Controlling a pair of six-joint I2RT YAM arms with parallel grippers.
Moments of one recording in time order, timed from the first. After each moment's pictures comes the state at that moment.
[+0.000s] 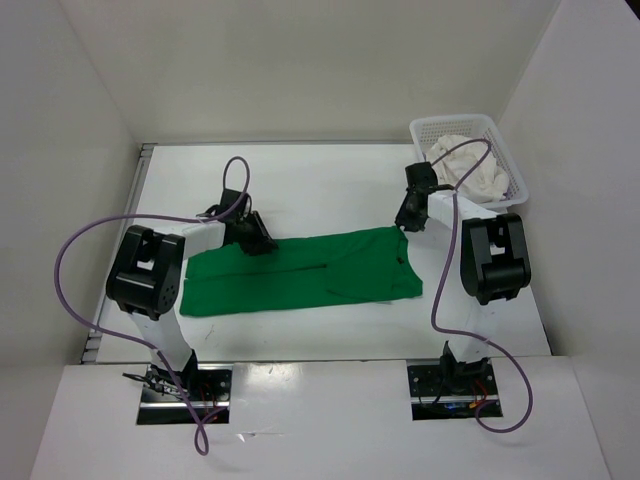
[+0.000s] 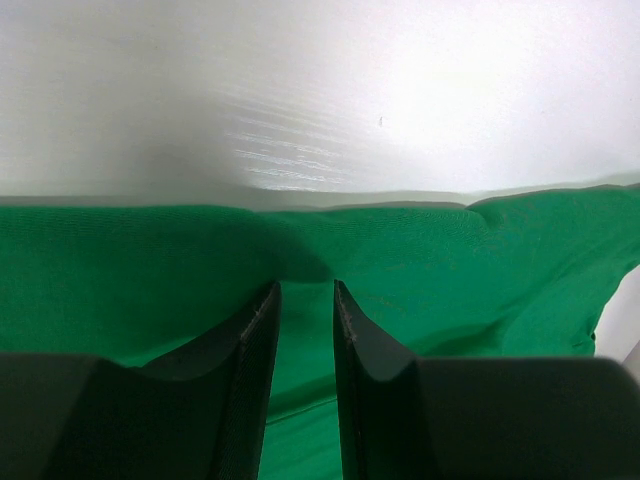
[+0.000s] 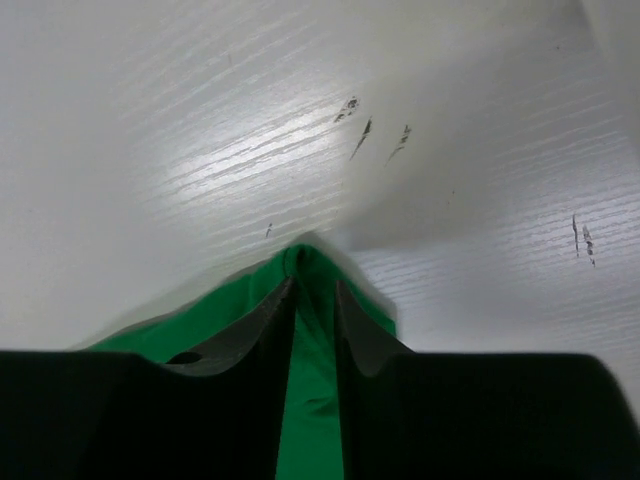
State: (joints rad) left arm -0.23 1.80 1.00 -0.18 0.26 -0.74; right arm 0.15 1.86 1.24 -0.43 0.12 0.59
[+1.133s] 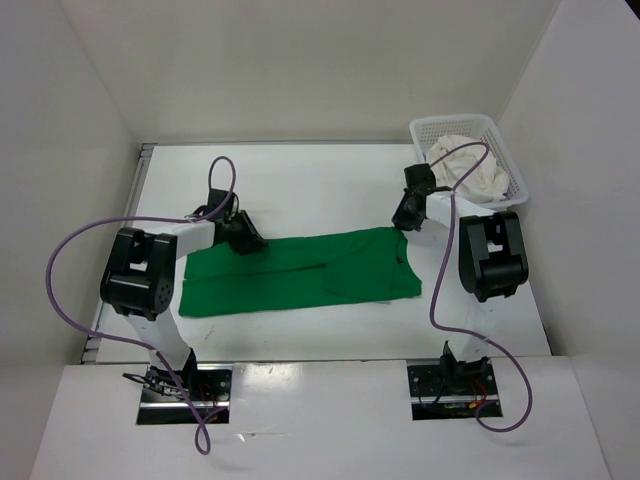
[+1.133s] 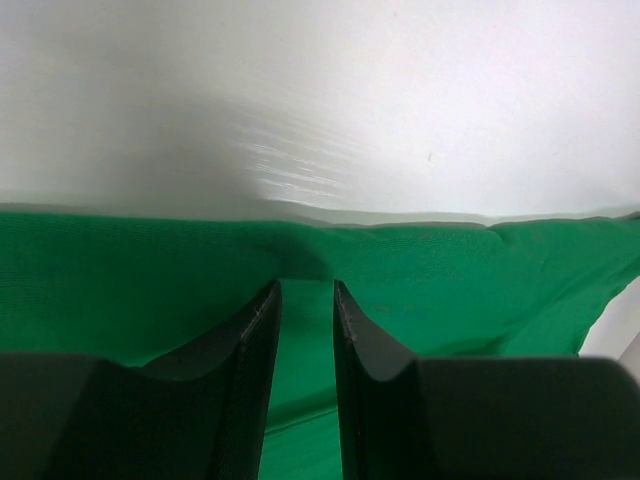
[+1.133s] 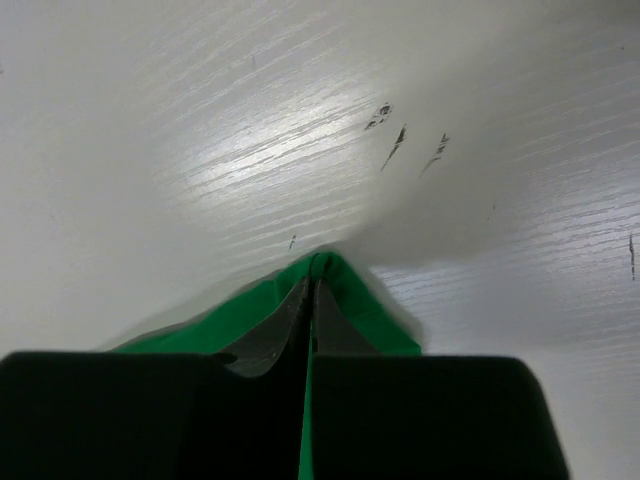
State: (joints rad) left arm -0.16 1.78 0.97 -0.17 0.27 -0.74; right arm 0.15 1.89 1.23 -0.37 0.06 0.62
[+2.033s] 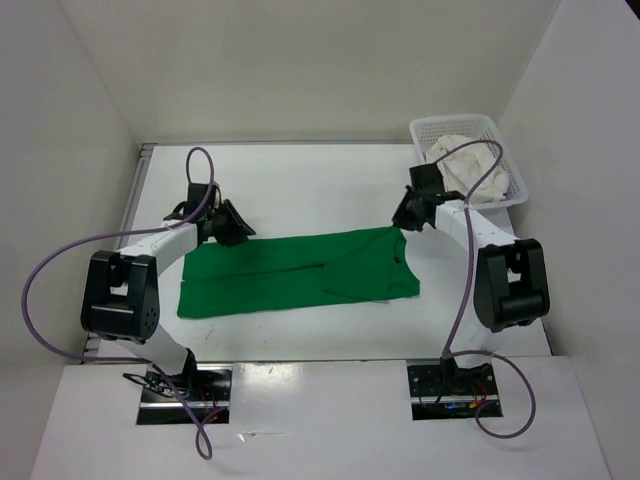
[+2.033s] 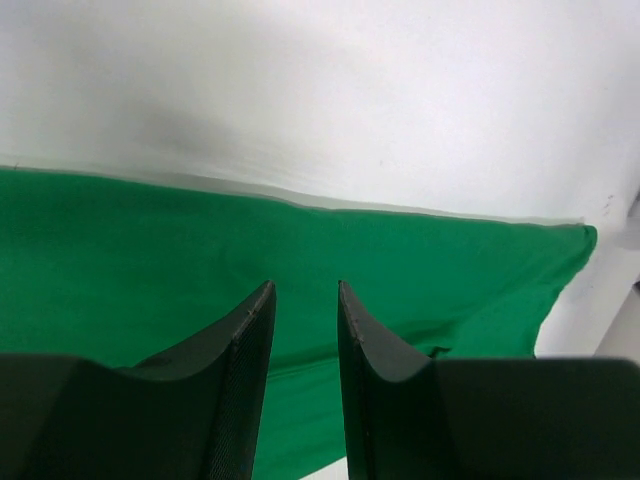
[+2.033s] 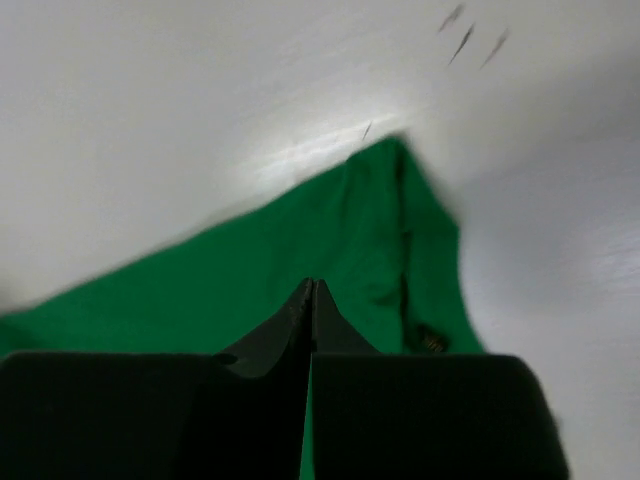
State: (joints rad) left arm -0.09 1.61 0.95 -0.22 0.26 -0.74; right arm 0.16 1.67 1.15 -0.42 0.02 0.65
